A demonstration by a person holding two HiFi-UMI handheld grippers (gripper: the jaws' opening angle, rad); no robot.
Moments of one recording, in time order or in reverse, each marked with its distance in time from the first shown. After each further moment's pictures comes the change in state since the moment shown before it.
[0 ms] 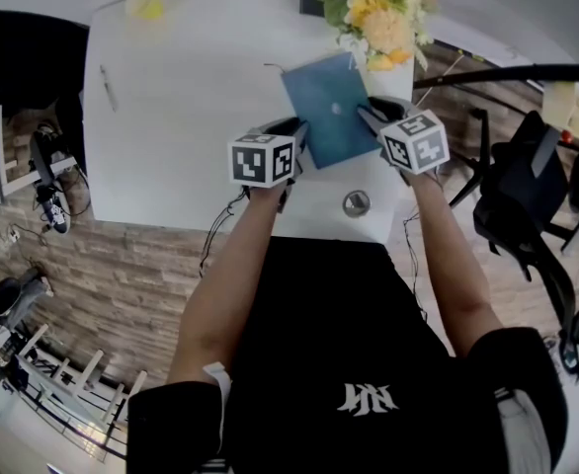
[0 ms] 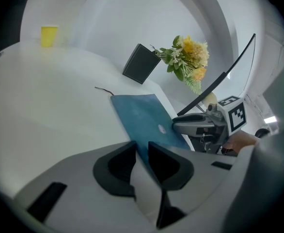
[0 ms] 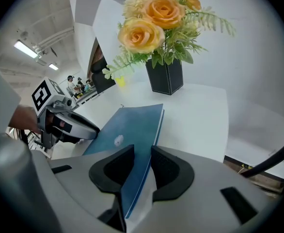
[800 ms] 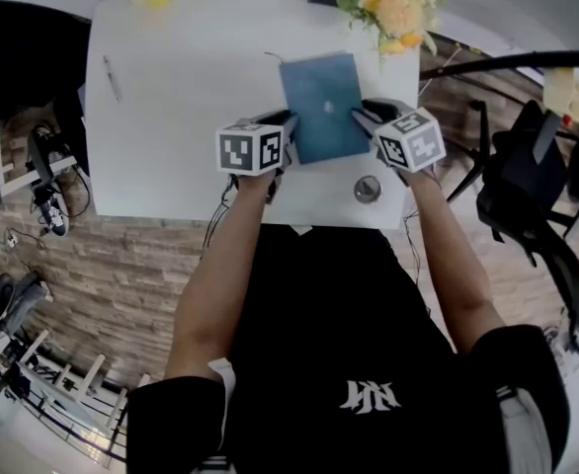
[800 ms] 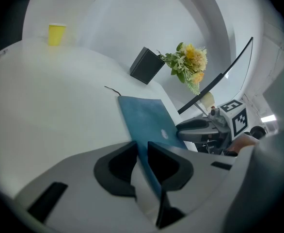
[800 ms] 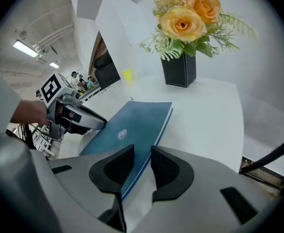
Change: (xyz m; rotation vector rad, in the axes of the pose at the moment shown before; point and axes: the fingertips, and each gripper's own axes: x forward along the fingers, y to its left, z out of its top) left arm -0.028 0.030 -0.011 0.008 0.023 -0.022; right arm 0.006 0.048 -0.016 0.000 0.057 0.019
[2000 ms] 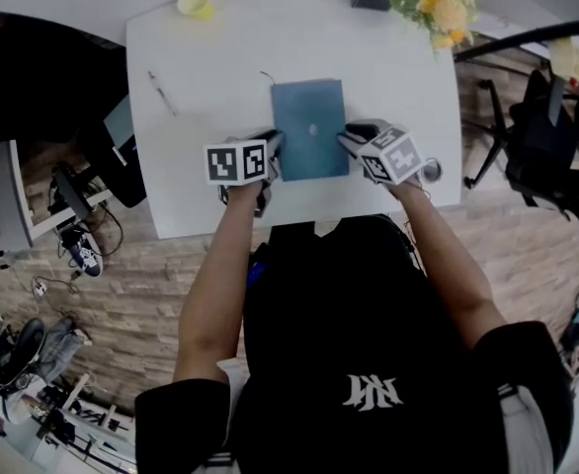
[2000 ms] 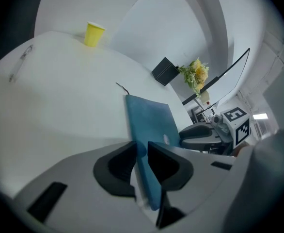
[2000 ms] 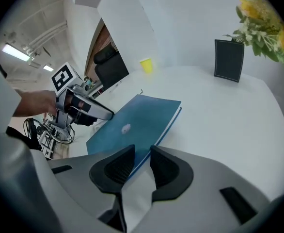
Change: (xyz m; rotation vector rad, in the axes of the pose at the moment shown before) left arm -0.114 0.139 -0.022 0.016 0.122 -0.056; right arm 0.086 0.166 0.028 0.081 0.045 -0.004
